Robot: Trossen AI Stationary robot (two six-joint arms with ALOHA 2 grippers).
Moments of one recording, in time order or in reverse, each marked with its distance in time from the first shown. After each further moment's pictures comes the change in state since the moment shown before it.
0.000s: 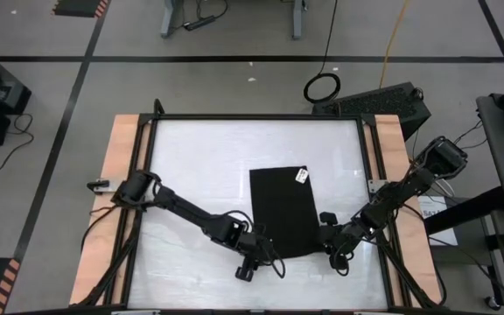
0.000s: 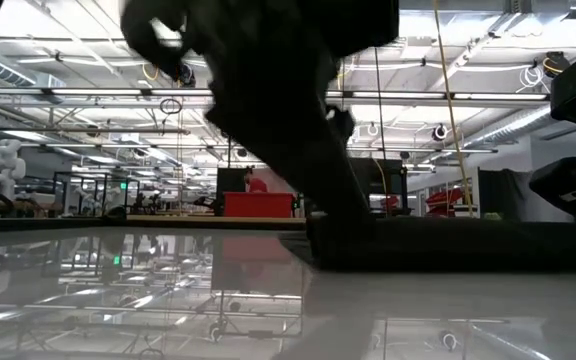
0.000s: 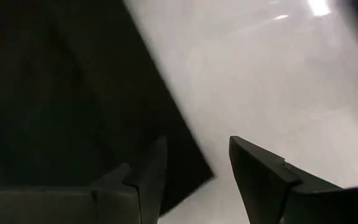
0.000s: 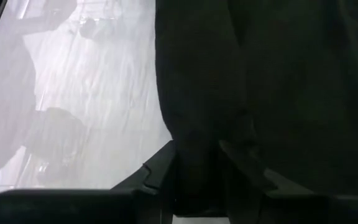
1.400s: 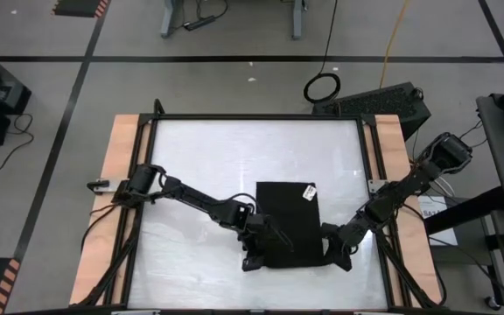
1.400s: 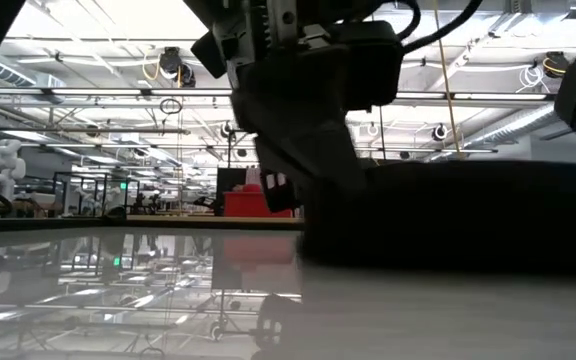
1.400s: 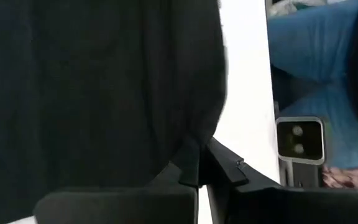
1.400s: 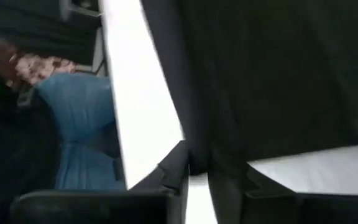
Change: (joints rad) left arm 0.118 0.022 -0.002 0.036 0.458 -0.381; right arm -0.018 -0.114 -0.066 0.160 -0.319 0.525
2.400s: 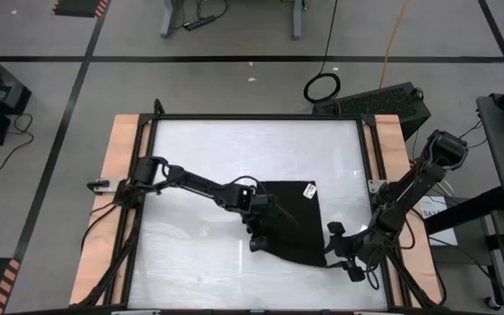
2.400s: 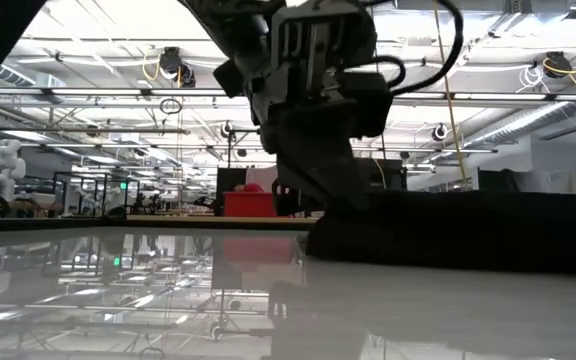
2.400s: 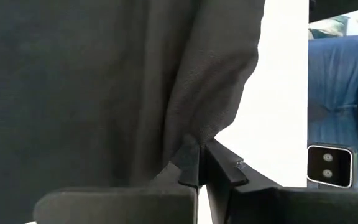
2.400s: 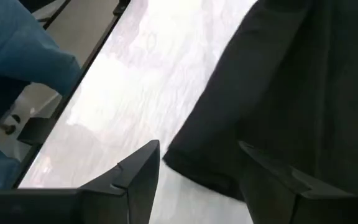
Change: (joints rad) left arm 0.132 0.000 -0.001 -0.041 0.002 0.011; right arm 0.263 -0.003 0.048 -0.103 0.486 -0.568
